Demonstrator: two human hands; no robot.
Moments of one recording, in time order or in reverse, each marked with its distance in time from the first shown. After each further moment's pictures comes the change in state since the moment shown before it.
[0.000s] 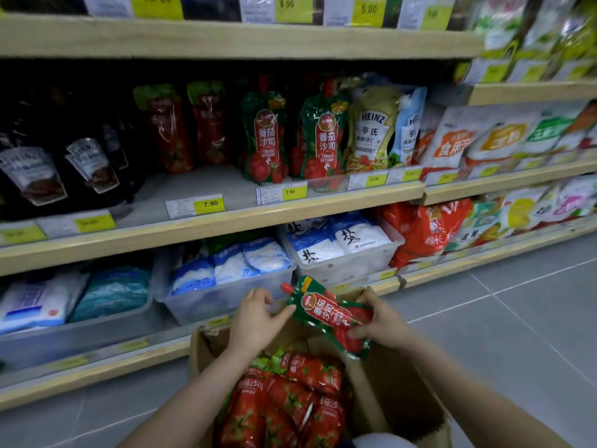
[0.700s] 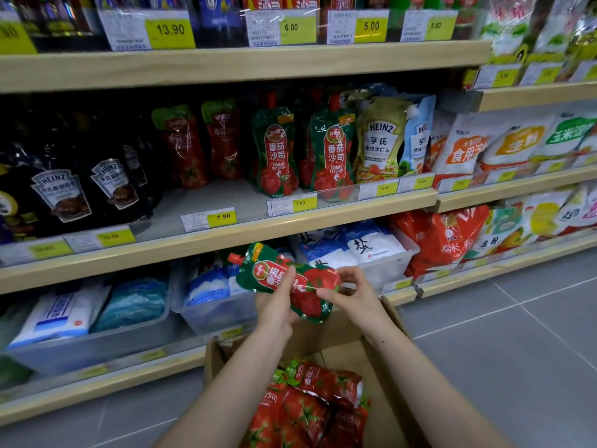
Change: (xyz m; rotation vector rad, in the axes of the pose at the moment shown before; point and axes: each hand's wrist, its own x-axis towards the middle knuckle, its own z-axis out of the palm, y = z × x) left_hand 0.016 0.070 -0.024 -1.311 0.133 -0.701; right_hand 0.009 -0.077 0.032 0.498 0.205 -0.177
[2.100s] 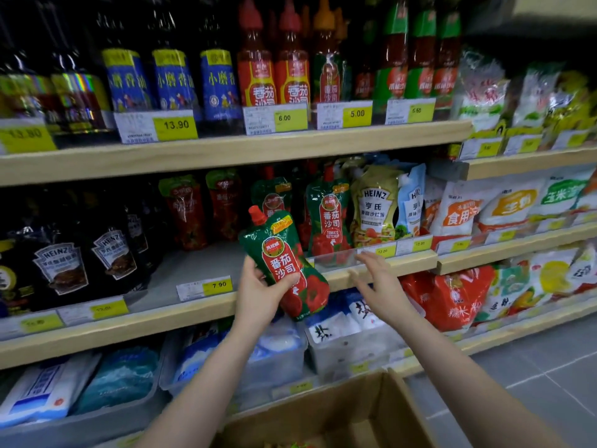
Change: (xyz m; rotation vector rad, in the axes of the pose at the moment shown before) left_hand 0.023 0.110 0.047 0.364 -0.265 0.803; right_hand 0.106 -0.074 -0.069 -0.650 0.124 -0.490
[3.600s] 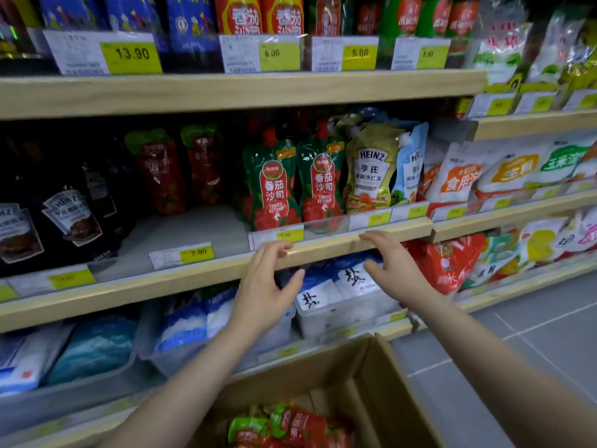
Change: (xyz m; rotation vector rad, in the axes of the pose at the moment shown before) left_hand -0.032 -0.034 0.007 0.529 -0.220 0.346; right_hand -0.019 0.027 -0.016 -0.112 -0.126 0.059
